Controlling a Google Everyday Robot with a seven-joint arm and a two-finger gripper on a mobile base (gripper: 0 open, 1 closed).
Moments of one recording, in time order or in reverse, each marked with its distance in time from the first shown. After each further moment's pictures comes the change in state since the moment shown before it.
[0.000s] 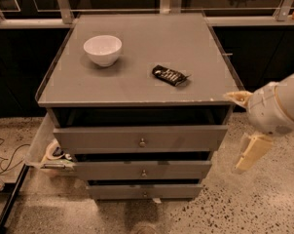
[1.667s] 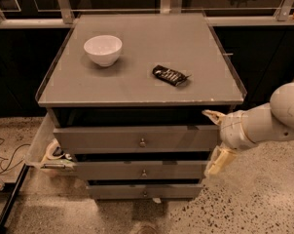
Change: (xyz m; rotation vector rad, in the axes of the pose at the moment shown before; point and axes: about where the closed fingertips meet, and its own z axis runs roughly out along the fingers) arm 0.031 -0.020 0.121 0.037 -0.138 -0.028
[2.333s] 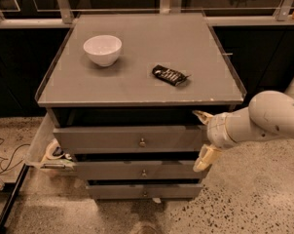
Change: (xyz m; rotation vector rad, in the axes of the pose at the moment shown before) arm 0.009 -0.021 0.049 0.041 0.000 -0.033
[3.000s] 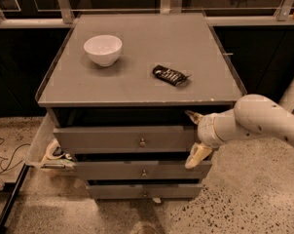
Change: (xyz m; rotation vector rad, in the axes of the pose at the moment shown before) arm 0.004 -0.015 0.041 0.012 -0.007 -0.021
